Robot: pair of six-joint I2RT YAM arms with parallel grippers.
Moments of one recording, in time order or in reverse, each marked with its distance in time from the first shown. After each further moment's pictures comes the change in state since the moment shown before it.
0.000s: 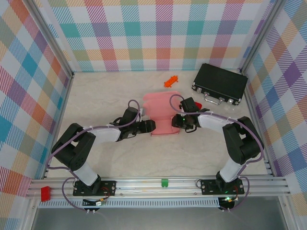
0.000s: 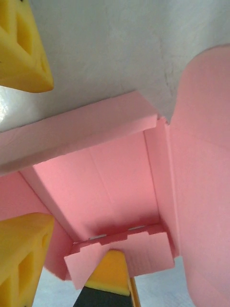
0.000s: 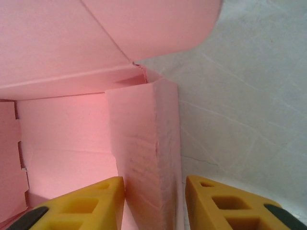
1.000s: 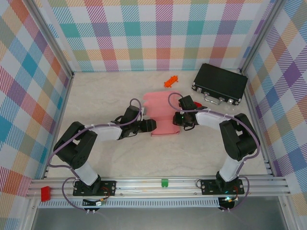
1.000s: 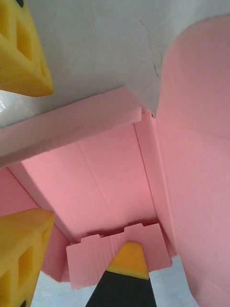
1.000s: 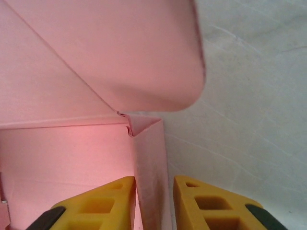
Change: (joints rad) left arm 0.000 0.031 0.035 -0.018 0.025 0.026; right arm 0.009 0.061 0.058 -0.016 0.082 -0.006
